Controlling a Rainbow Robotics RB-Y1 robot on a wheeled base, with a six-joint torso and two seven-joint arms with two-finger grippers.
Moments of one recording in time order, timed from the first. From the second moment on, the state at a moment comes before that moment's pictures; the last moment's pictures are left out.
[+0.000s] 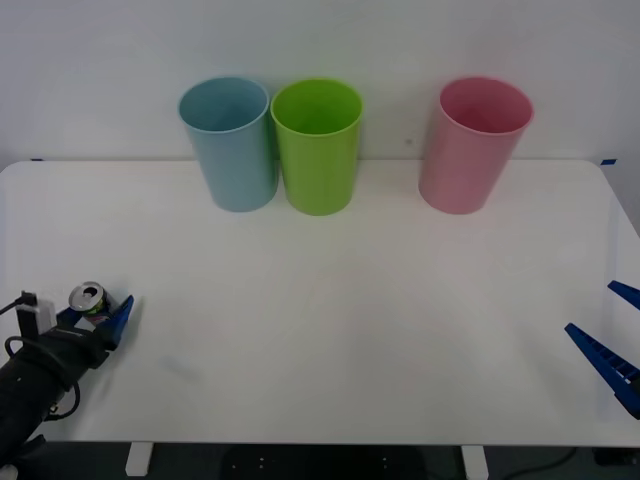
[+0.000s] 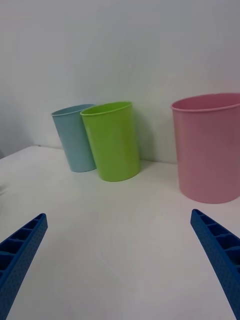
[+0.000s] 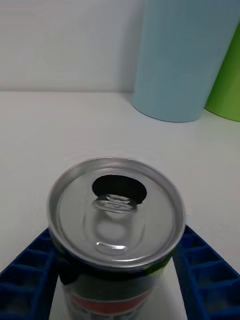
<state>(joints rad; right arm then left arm) 0.35 -0.40 -0.52 -1.66 0.96 -1.22 0.00 -0.02 0.31 0.41 -1.06 -1.07 -0.80 -0.31</state>
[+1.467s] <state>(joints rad) 0.35 -0.40 -0.52 -1.66 0.96 -1.22 0.00 0.14 0.33 0.45 -1.39 -0.90 -0.77 -0.16</state>
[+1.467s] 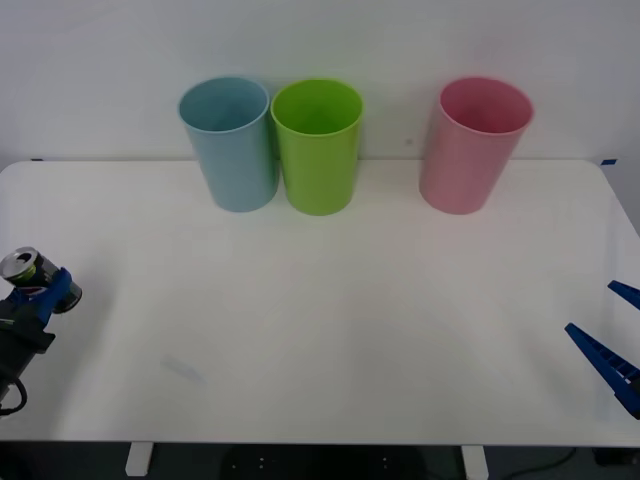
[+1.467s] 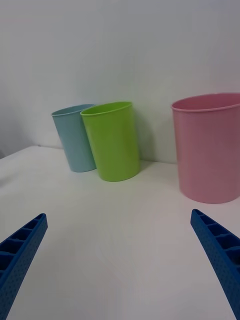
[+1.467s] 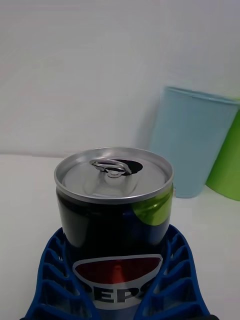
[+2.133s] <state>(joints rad) 0.35 -0.40 -0.52 -1.66 0.96 -1.22 0.00 0.03 0.33 0.45 -1.58 -1.01 -0.75 0.10</state>
